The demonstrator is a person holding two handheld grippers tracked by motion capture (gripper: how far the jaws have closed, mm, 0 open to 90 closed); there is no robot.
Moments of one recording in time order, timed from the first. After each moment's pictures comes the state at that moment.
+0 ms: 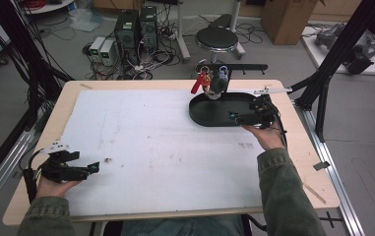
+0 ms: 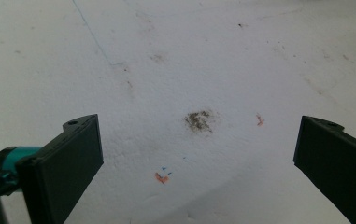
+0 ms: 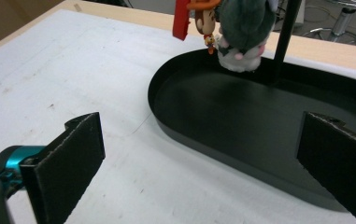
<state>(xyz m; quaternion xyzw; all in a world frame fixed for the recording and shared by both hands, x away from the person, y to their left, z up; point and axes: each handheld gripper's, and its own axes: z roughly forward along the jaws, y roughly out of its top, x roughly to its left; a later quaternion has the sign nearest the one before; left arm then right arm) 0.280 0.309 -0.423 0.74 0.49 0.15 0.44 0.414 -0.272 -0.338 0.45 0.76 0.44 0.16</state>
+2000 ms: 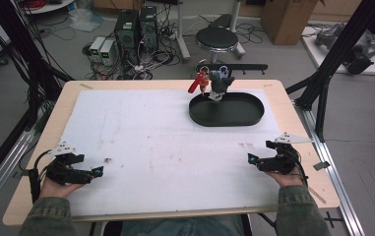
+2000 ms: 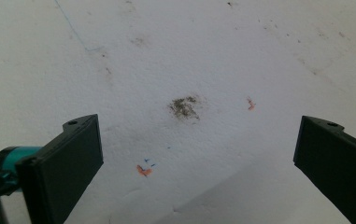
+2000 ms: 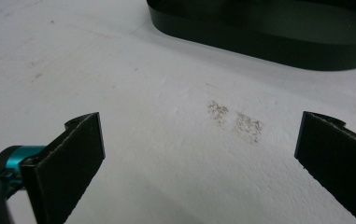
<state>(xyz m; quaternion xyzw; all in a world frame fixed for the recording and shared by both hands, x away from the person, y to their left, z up) 0.280 0.298 -0.429 0.76 0.48 0.13 0.42 0.321 -0.336 -0.417 0.43 0.77 0.45 0.16</state>
